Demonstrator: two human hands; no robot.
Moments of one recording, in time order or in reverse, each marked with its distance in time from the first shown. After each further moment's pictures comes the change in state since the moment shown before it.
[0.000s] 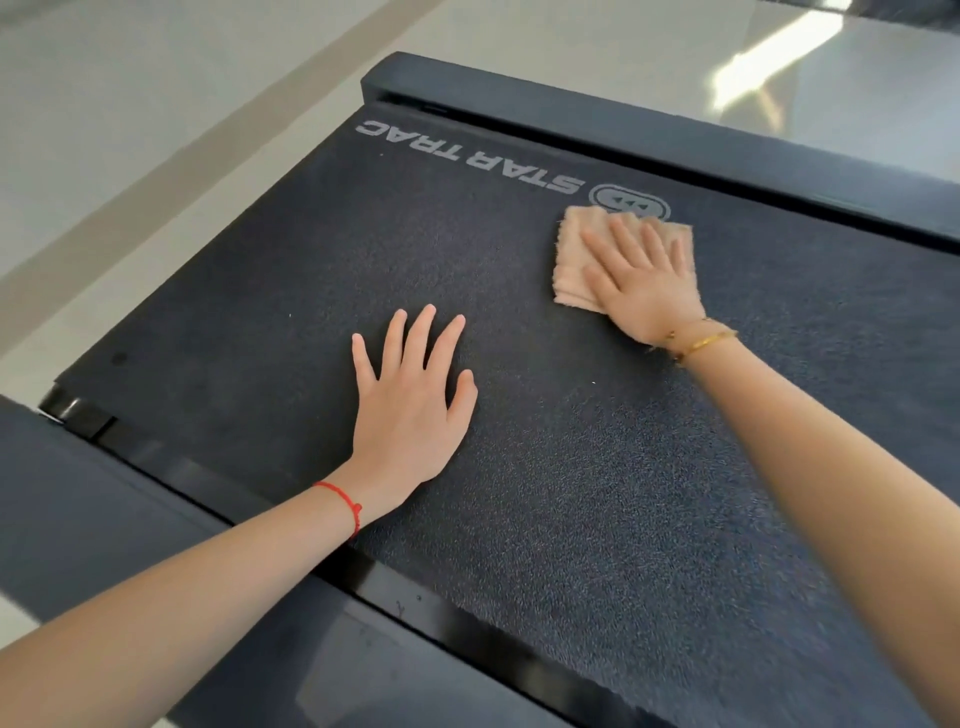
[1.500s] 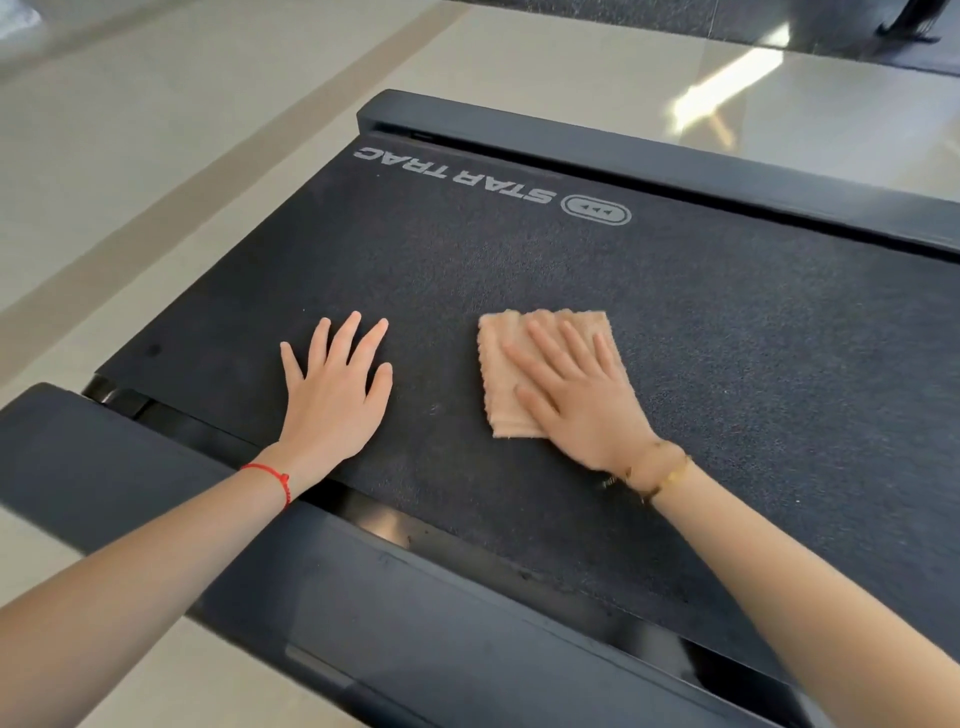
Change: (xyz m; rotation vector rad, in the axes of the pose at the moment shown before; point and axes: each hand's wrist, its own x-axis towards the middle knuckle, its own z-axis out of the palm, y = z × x) left_hand -0.026 -0.066 -0.017 -0.026 -0.021 -0.066; right_hand -0.156 -0.070 0.016 -0.004 0.021 -0.227
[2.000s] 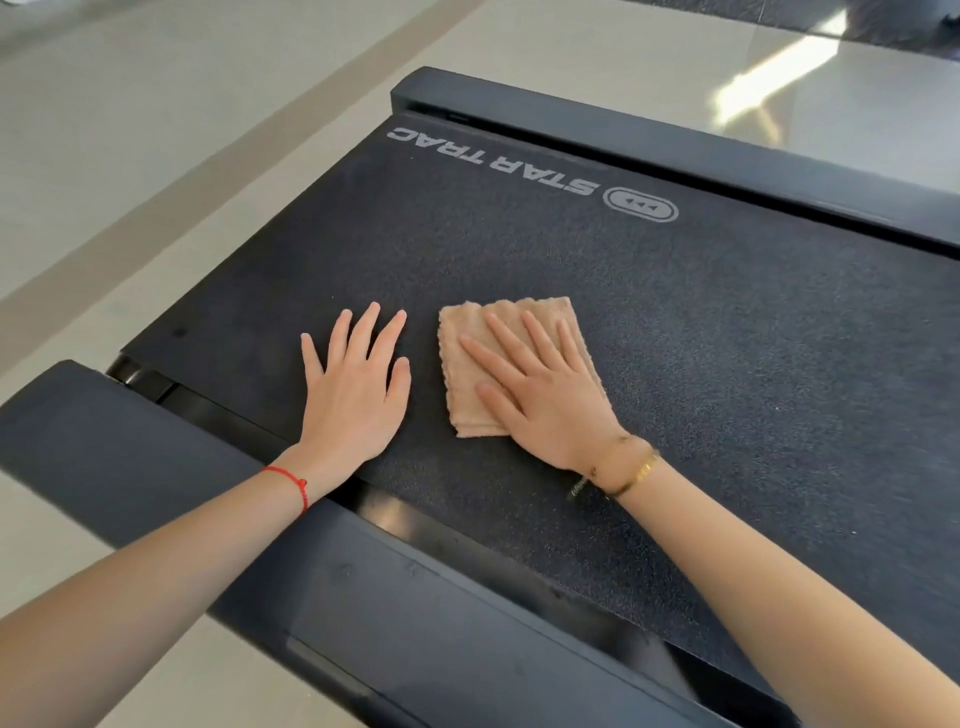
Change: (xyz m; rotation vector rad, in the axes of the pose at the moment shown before) left_hand -0.004 -0.007 0.001 -0.022 0.053 -0.024; right_hand 0.039 -0.054 0.010 -0.003 -0.012 -0.147
